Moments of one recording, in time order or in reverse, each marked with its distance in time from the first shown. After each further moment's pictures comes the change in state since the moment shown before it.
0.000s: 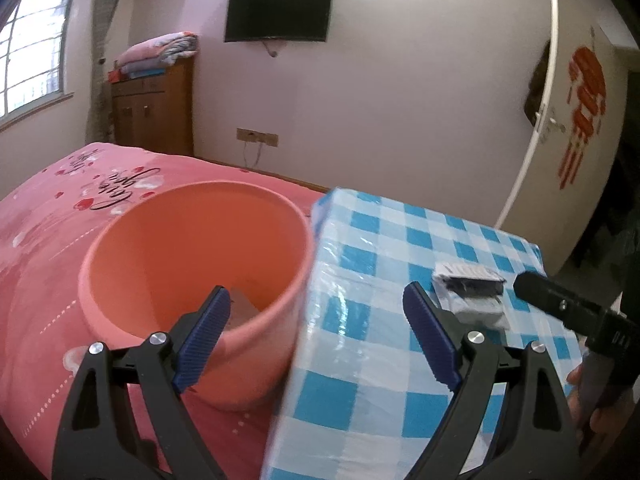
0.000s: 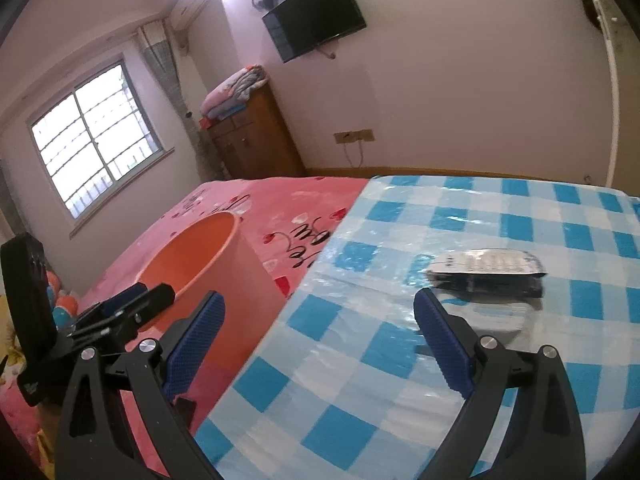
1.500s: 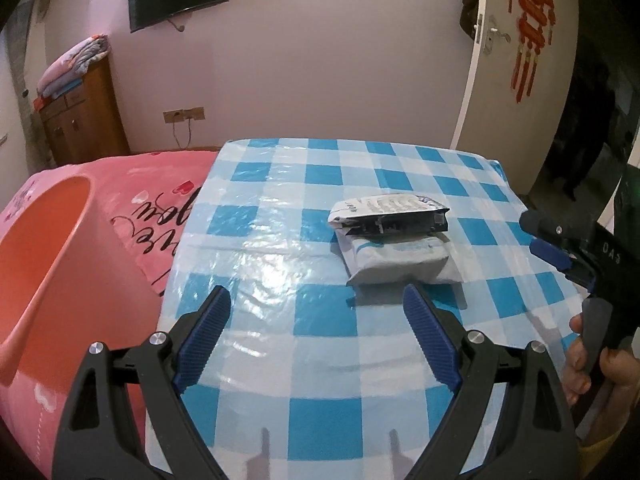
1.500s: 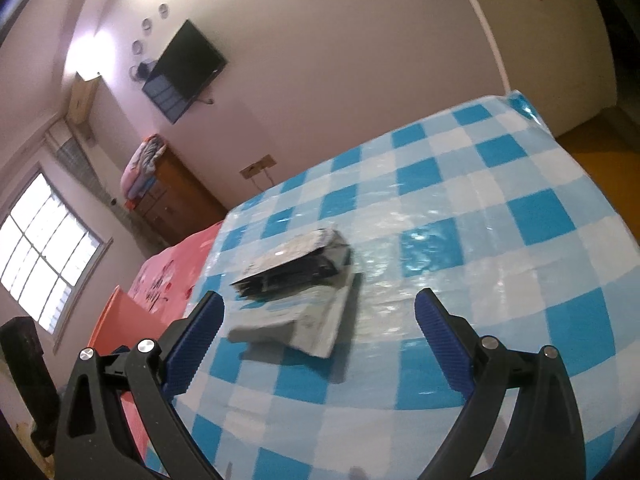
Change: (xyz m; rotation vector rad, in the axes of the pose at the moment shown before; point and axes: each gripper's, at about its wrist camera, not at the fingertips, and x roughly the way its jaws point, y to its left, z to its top) left arm 0.078 -0.137 -0.025 0.232 0.164 -0.116; right arm -0.043 -0.197 -0.045 0.406 -0.081 -0.163
